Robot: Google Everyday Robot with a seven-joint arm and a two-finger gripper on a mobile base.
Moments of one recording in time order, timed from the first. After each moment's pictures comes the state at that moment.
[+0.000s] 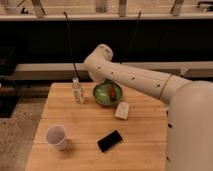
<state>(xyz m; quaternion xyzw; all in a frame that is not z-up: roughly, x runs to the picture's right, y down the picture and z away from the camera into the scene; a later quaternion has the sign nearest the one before) -0.038 -0.041 0.823 -0.12 -0.09 -0.31 0.94</state>
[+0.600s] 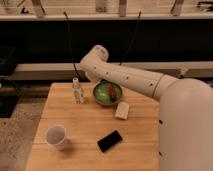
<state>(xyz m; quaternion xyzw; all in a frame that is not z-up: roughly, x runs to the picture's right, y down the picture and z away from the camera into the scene) -0.061 -0.041 0.839 -0.12 -0.10 -0.33 0.93</state>
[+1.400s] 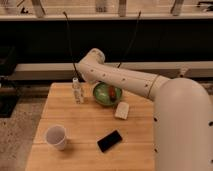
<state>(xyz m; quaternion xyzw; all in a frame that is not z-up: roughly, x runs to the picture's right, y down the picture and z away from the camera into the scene) -0.087 -0.030 0.852 -0.11 -0.12 -0.38 0.91</state>
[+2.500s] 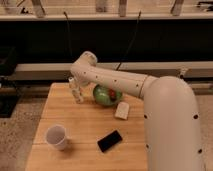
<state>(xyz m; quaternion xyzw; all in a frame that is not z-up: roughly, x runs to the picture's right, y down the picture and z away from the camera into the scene) -0.131 -0.021 0.863 -0.09 -0.15 -0.42 0.89</state>
